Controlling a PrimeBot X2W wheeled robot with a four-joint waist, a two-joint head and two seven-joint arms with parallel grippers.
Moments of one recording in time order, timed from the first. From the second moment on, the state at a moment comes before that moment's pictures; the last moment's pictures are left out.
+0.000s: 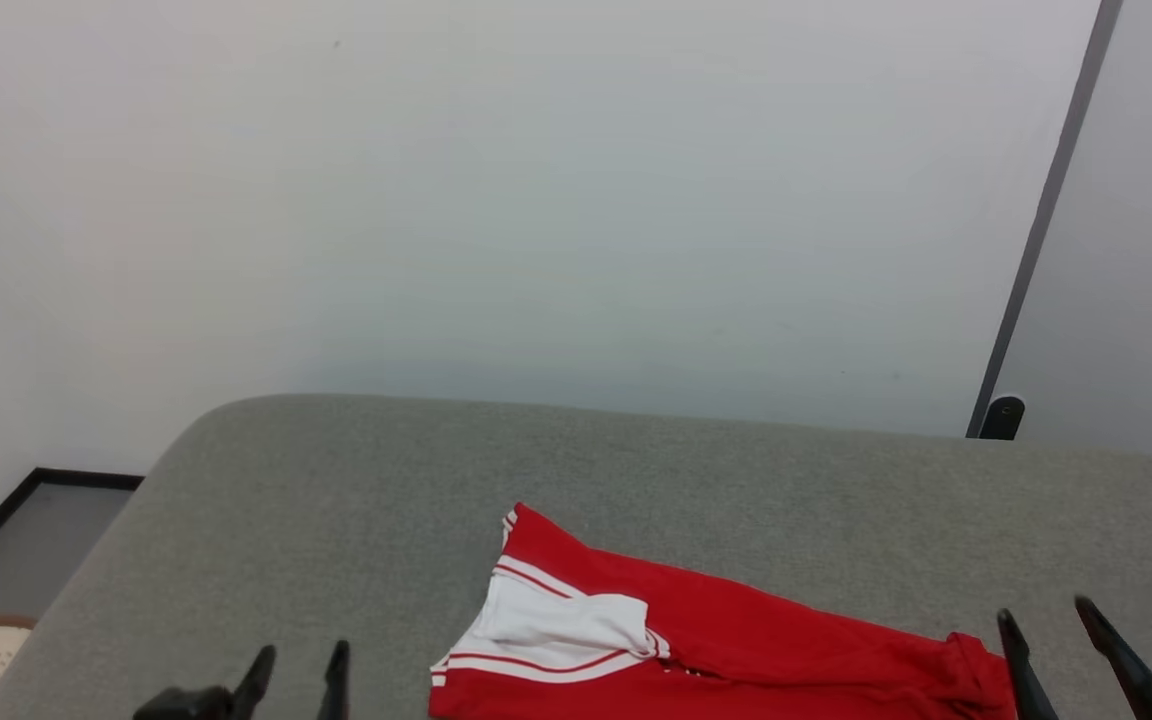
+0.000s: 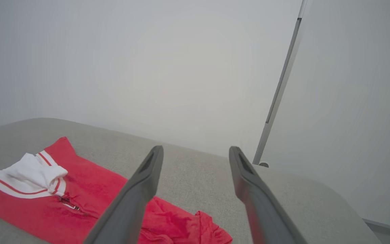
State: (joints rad) left arm 0.02 0.57 -0.56 0.10 -0.84 0.30 -0.26; right arm 0.09 -0.26 0.05 0.20 0.17 0.13 -0.26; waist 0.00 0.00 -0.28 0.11
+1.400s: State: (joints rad) left arm 0.07 0.32 -0.13 0.27 -0.53 -0.06 -0.26; right arm -0.08 -0.34 0.09 0.36 0.29 0.13 0.16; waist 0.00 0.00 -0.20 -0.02
